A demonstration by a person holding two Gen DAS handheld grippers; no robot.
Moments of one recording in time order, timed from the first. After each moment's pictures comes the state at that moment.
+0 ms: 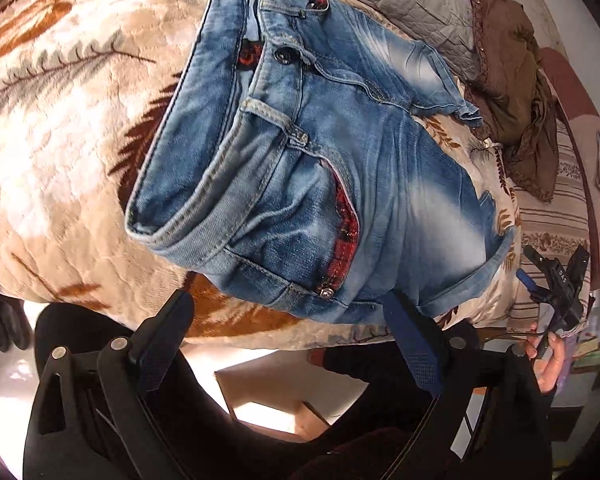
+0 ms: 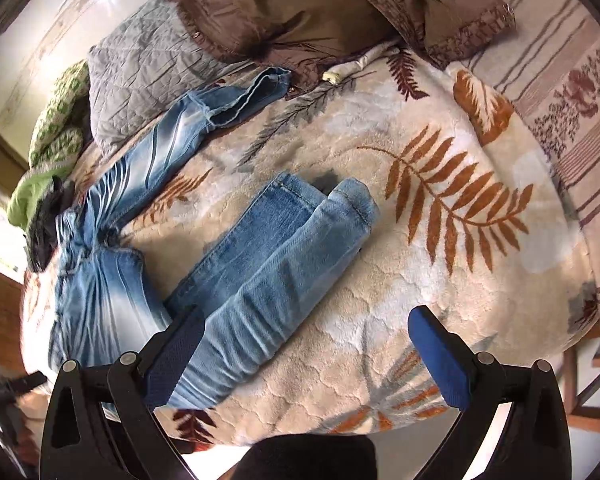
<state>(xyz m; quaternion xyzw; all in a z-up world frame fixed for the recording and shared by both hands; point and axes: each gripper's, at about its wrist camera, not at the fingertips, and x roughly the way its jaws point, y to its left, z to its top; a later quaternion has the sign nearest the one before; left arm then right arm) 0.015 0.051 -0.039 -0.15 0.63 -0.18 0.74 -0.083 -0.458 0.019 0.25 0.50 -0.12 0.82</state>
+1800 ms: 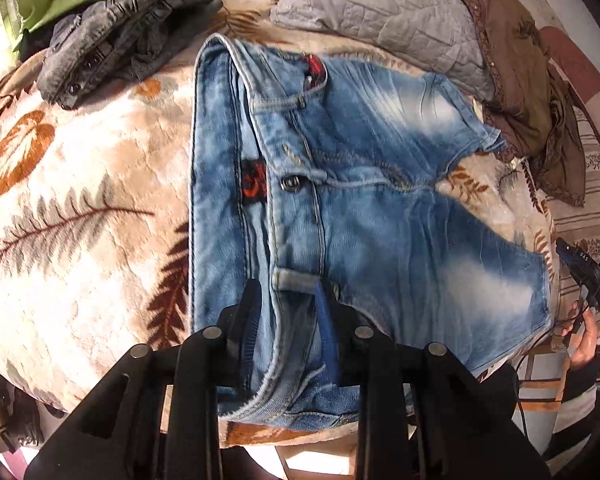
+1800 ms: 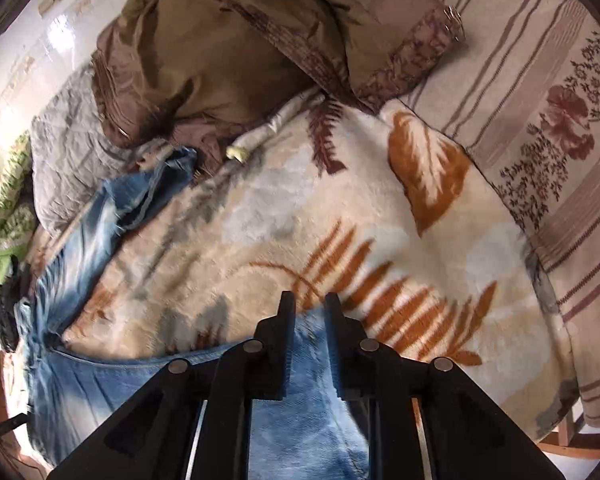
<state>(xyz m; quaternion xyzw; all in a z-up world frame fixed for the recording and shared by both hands) 0.098 0.033 0.003 -0.05 0.57 -0.15 0.81 -0.046 -0.560 0.006 0.25 0.43 -0.19 0.85</state>
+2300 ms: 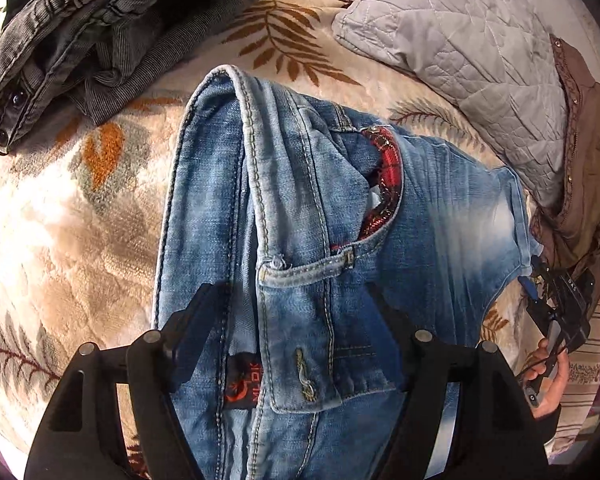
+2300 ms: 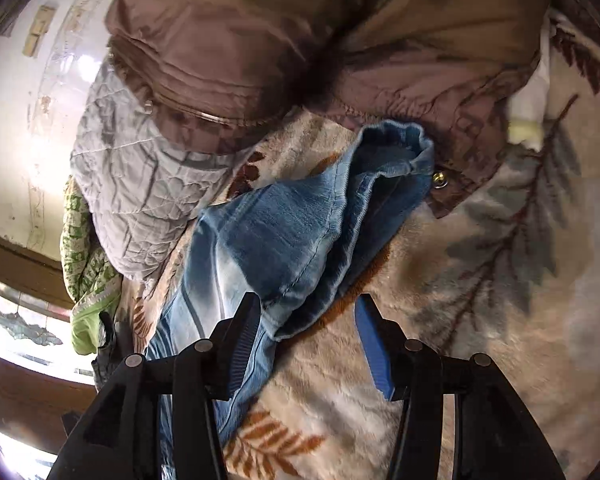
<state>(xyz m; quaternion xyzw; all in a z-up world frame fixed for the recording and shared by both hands) 0.243 0.014 -0.052 -0.13 0.61 -0.08 0.77 0.194 -0.499 -0.065 0.43 0.45 -0.04 0.78</state>
